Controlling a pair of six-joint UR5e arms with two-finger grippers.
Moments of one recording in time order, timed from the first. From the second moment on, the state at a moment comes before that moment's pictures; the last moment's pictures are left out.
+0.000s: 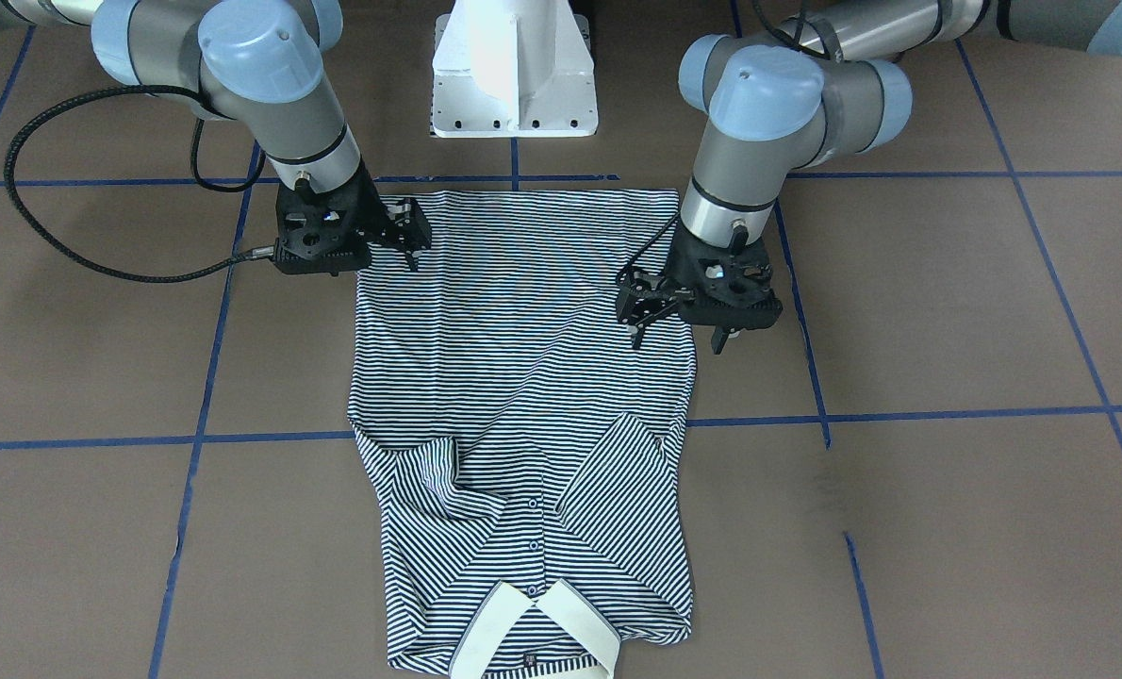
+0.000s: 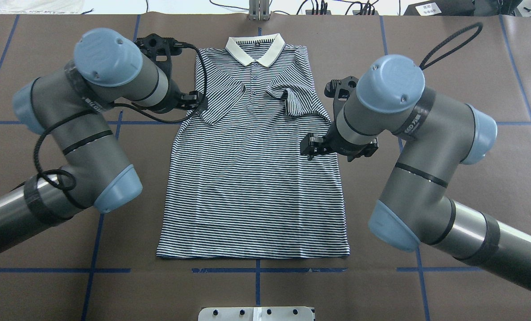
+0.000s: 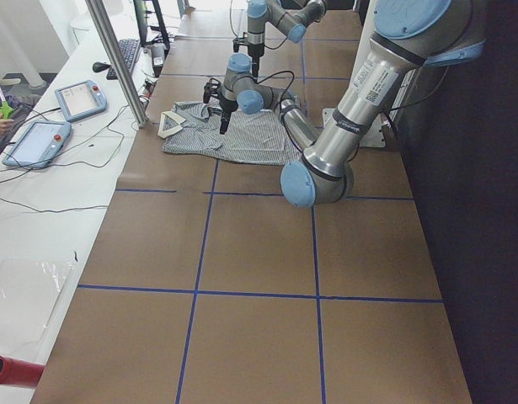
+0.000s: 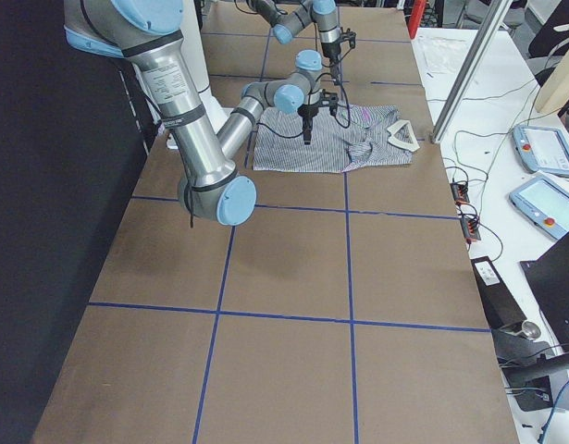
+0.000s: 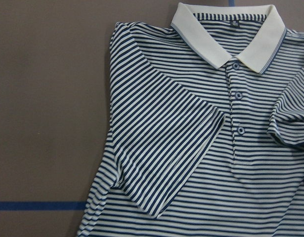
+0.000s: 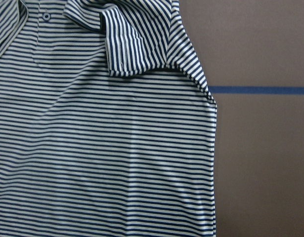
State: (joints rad) left arm -0.72 -2.11 -1.79 -1.71 -1.84 -1.02; right arm 0.59 -1.10 1.89 -1.55 1.95 1.20
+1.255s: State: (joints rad) left arm -0.73 -1.88 -2.11 -1.67 -1.87 -0.94; right arm 0.25 -1.36 1.98 -1.38 1.67 1.55
